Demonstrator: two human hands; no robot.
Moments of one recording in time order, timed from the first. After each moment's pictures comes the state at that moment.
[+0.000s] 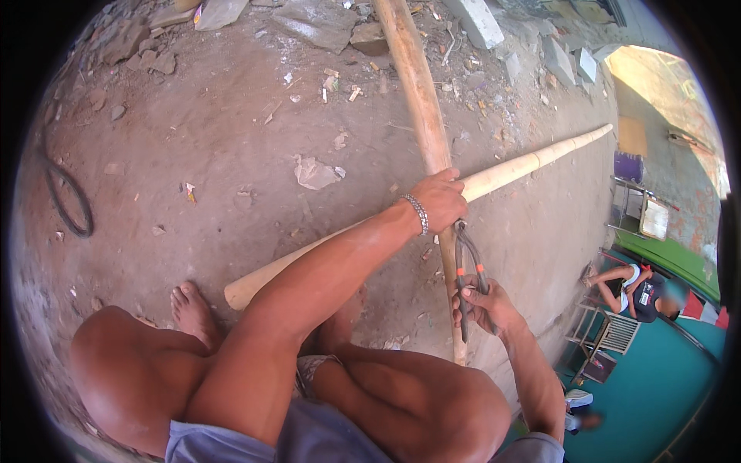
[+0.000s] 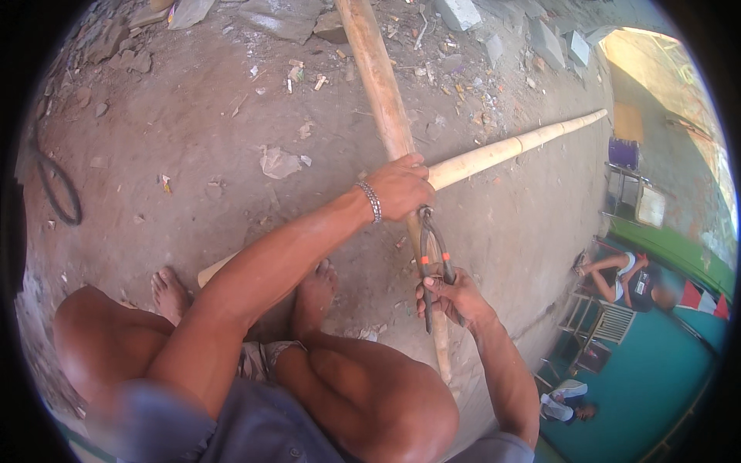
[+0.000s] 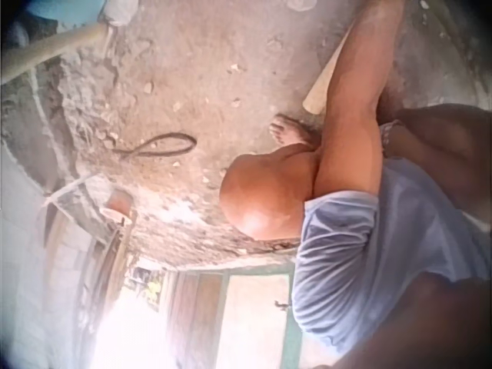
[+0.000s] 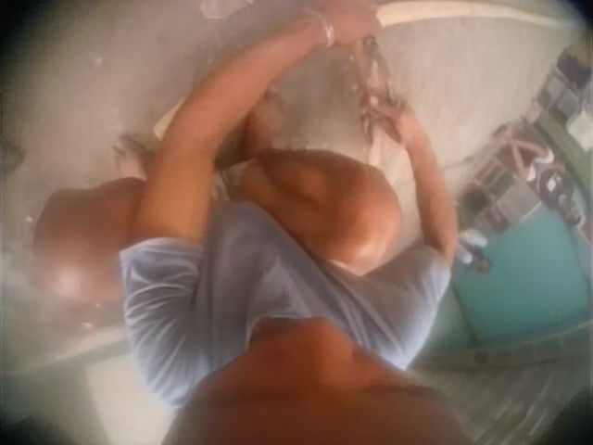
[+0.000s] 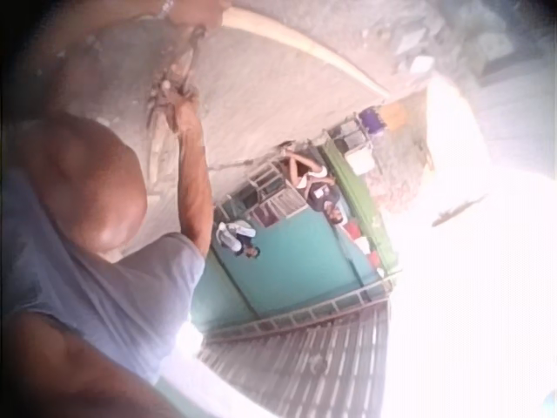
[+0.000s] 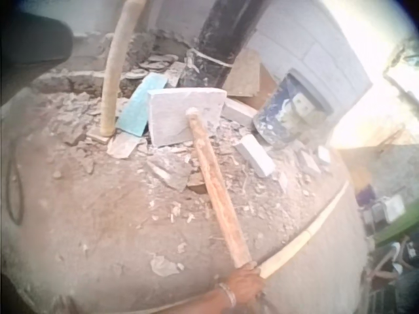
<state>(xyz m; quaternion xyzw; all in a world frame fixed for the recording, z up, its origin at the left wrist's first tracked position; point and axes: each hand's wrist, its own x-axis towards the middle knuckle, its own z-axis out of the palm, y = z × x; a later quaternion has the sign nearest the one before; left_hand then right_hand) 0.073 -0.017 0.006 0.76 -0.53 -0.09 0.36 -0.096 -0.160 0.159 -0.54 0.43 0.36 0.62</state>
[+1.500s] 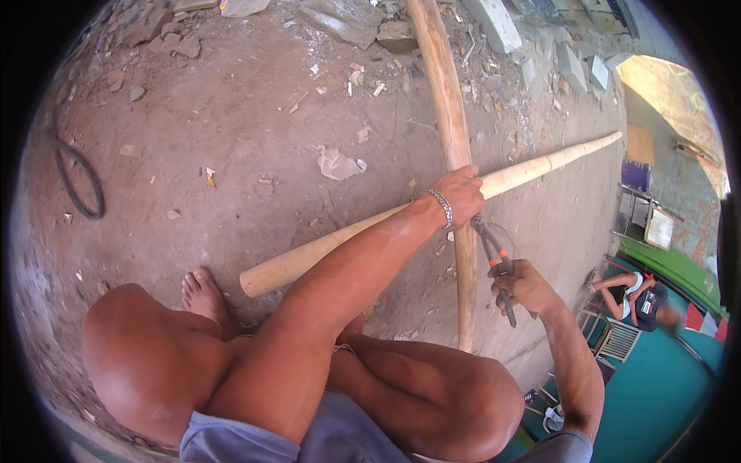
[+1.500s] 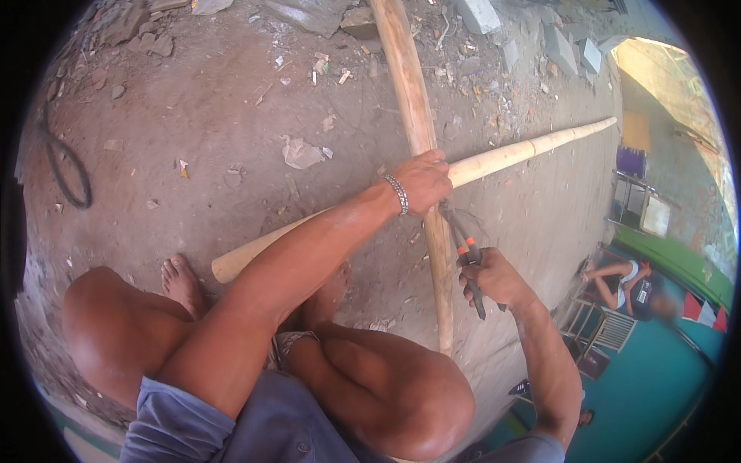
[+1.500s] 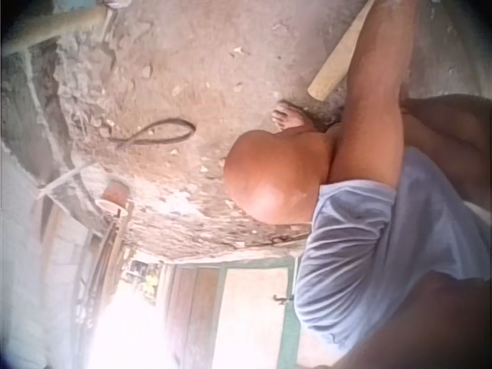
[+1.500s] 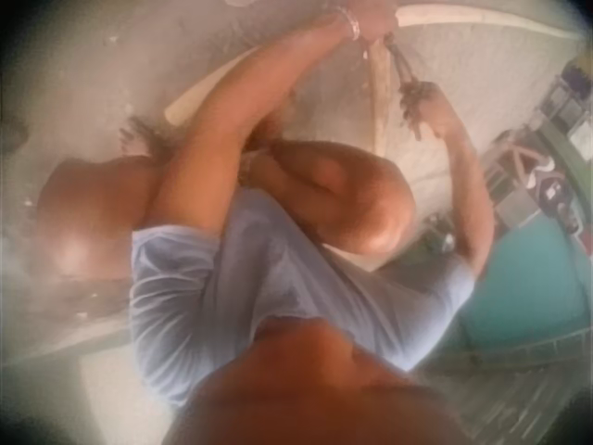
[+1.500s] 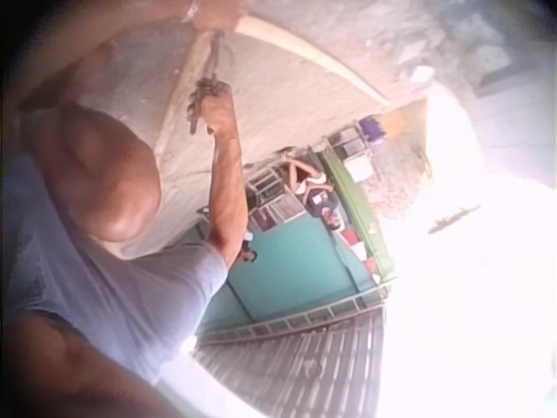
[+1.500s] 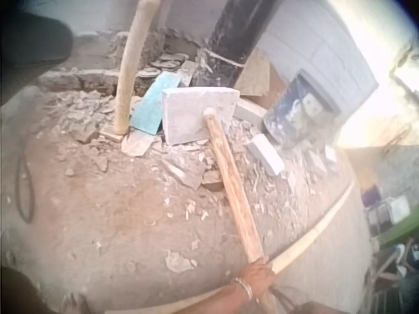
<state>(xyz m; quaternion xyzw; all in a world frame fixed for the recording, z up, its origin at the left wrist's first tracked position) 0.070 -0.021 0.003 0.79 -0.49 -0.08 0.35 -0.037 -0.159 0.199 -0.72 0.38 0.48 0.33</state>
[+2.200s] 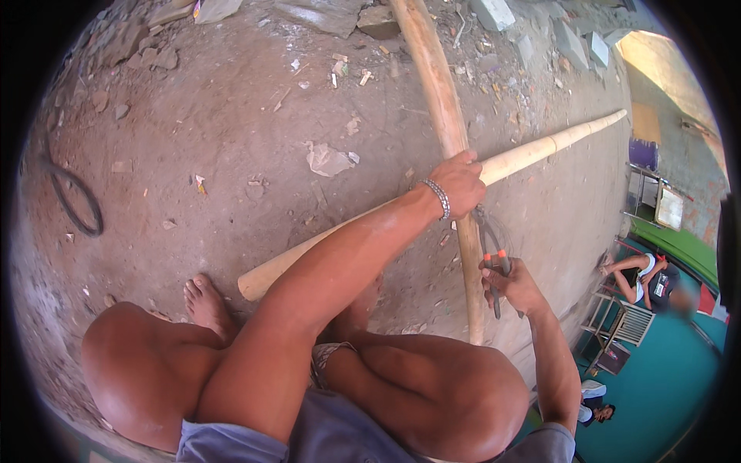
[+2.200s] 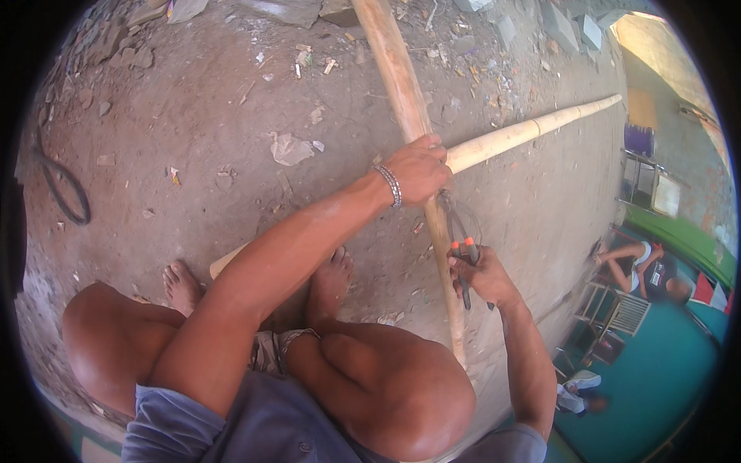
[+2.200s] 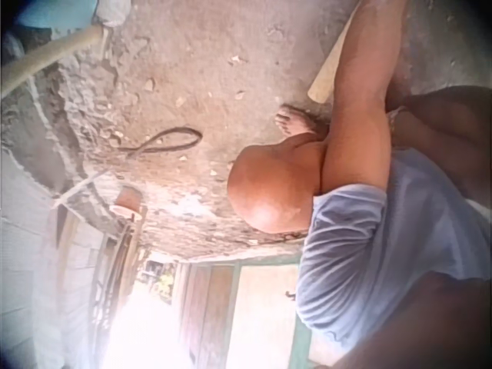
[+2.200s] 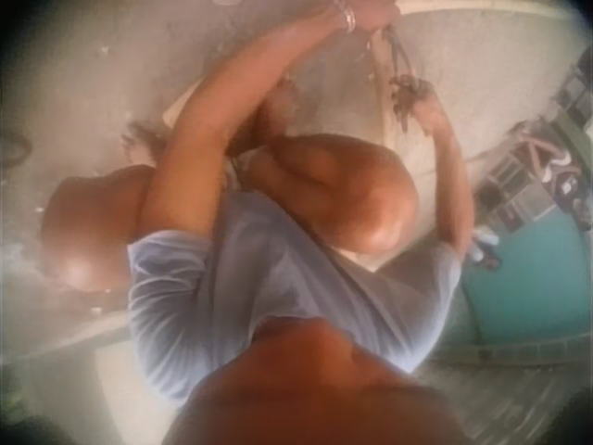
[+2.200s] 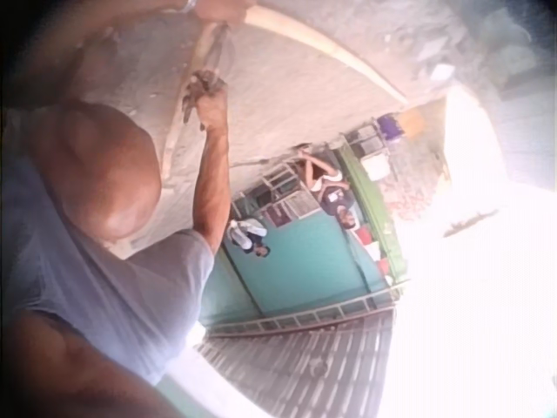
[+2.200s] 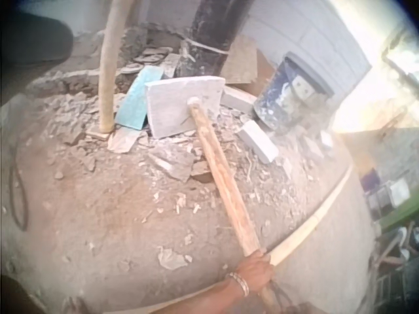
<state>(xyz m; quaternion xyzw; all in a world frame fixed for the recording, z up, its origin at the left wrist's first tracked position) 0.072 -0.021 0.007 0.79 -0.51 -0.09 0.32 -0.085 -0.175 0.156 -0.72 0.35 0.41 0.44</state>
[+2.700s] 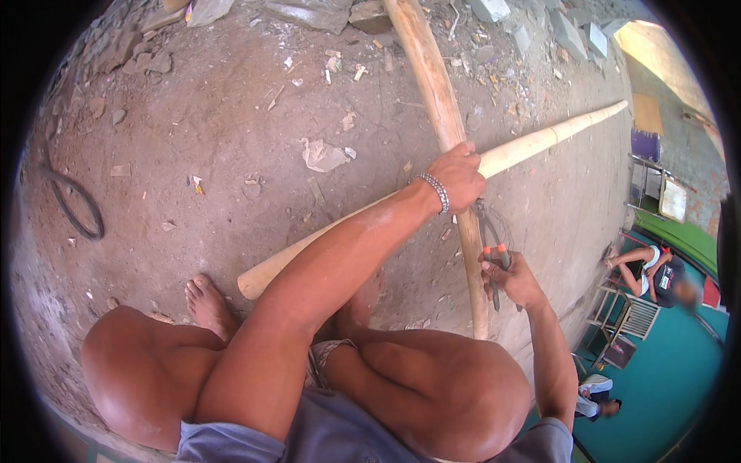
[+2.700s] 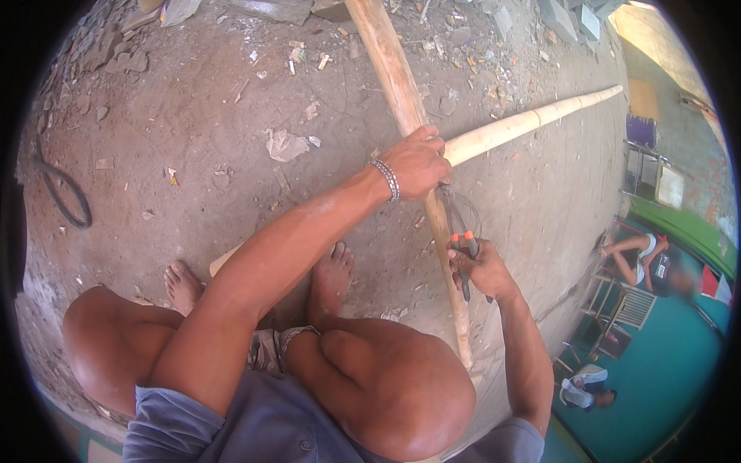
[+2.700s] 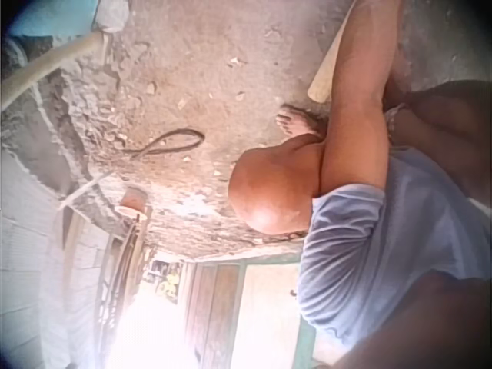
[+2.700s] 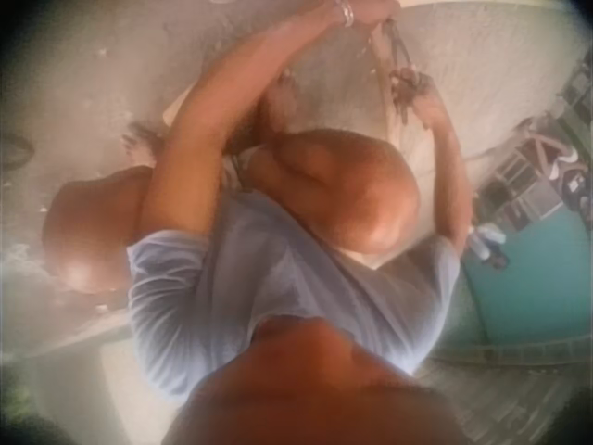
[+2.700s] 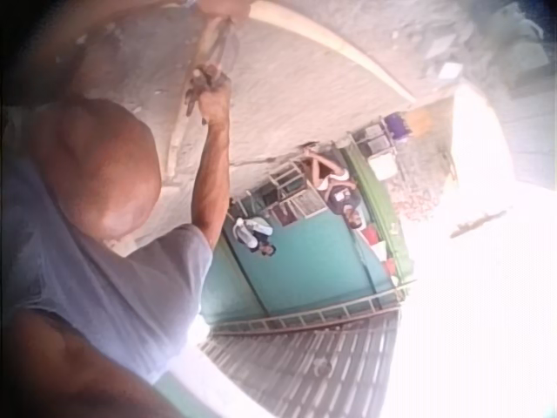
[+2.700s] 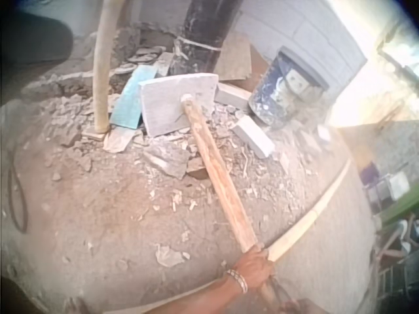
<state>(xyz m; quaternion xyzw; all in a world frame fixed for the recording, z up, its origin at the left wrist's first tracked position) 0.071 -0.022 0.013 0.79 -0.51 -0.11 0.33 -0.096 -0.181 0.143 -0.73 0.33 0.38 0.45</state>
